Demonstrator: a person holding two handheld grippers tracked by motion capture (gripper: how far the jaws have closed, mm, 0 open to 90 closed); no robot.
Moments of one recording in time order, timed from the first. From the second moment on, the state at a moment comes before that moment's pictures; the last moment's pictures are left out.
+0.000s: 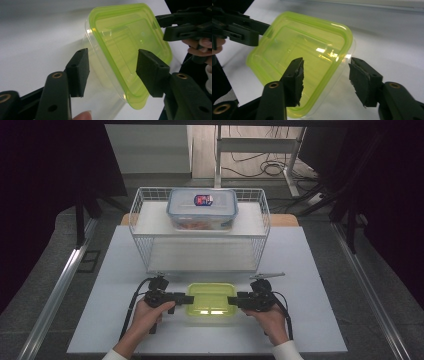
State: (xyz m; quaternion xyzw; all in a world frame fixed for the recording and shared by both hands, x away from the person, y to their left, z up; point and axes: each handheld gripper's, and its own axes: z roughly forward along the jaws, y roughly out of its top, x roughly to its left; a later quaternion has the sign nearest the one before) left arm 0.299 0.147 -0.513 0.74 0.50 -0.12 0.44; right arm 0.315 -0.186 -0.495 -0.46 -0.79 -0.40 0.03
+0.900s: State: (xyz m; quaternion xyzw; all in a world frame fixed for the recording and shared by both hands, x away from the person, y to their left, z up) left arm 0.281 0.142 -0.510 0.74 0.49 -0.09 0.45; right arm 0.302 -0.194 -0.499 -0.47 -0.77 -0.42 0.08
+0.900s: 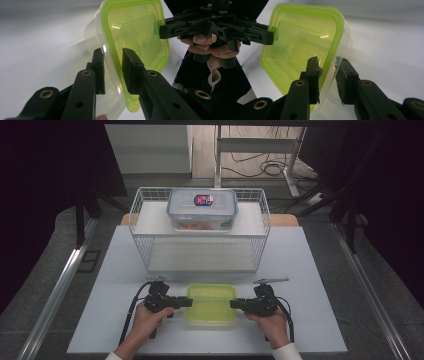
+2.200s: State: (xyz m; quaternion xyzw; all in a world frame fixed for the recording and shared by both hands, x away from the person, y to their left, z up) left arm 0.258 0.156 -0.479 0.75 0.43 -0.05 0.50; right arm 0.279 -0.195 -0.462 -0.39 -0.78 -0.48 0.02
